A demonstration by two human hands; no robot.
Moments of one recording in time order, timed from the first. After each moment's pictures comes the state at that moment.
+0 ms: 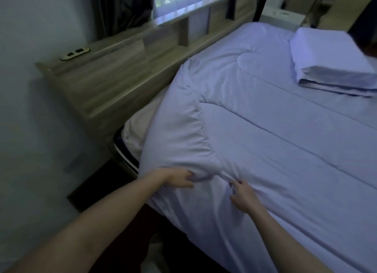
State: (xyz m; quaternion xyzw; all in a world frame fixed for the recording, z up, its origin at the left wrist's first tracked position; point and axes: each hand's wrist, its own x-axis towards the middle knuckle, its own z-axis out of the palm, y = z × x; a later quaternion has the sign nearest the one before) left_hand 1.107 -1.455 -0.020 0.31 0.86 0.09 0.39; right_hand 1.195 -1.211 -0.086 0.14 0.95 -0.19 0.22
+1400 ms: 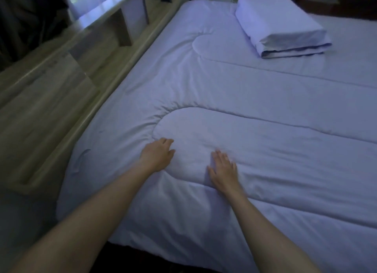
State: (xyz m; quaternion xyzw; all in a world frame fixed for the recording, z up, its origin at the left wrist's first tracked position) left_hand 0.911 -1.453 -0.052 0.33 0.93 0.04 0.15; right_hand 1.065 -1.277 -0.116 0.25 0.95 -0.21 0.03
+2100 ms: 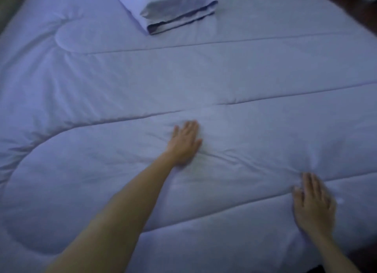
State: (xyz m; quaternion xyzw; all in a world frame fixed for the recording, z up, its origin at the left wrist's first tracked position) left_hand 1.026 -1.088 -0.127 0.57 0.79 0.06 0.19; right_hand 1.421 -1.024 -0.163 0.64 0.76 -0.05 -0.01
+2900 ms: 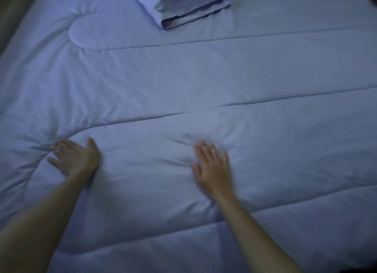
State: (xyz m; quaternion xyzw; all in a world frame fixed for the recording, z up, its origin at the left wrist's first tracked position) left_hand 0.824 -1.279 -0.142 0.05 0.99 0.05 0.09; right_hand 1.135 -1.105 -0.158 0.37 0.92 -0.09 -0.04
